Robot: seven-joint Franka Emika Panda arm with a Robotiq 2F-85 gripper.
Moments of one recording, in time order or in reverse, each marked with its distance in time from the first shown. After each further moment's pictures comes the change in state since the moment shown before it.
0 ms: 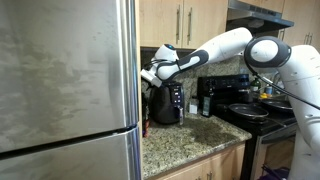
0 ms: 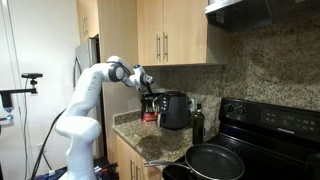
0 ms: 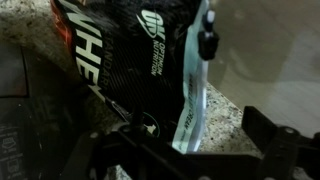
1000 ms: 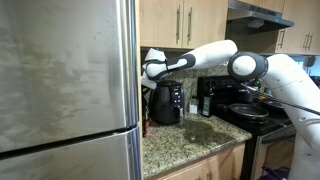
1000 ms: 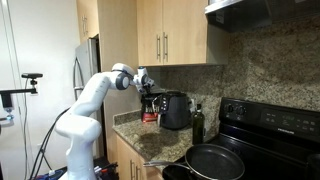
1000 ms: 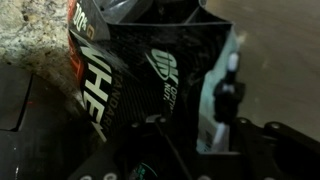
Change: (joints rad) arm 0.010 0.223 0.045 0.333 0.118 -0.330 -0.196
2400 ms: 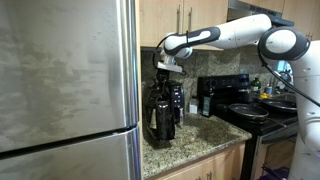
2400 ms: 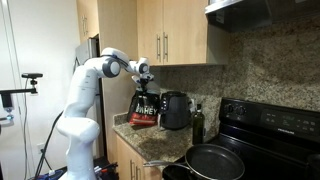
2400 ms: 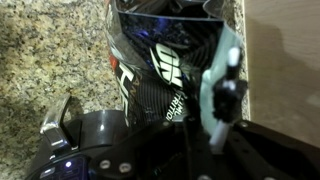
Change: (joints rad) arm -0.115 -0.383 0.008 -0.308 0.230 -0.461 -0.259
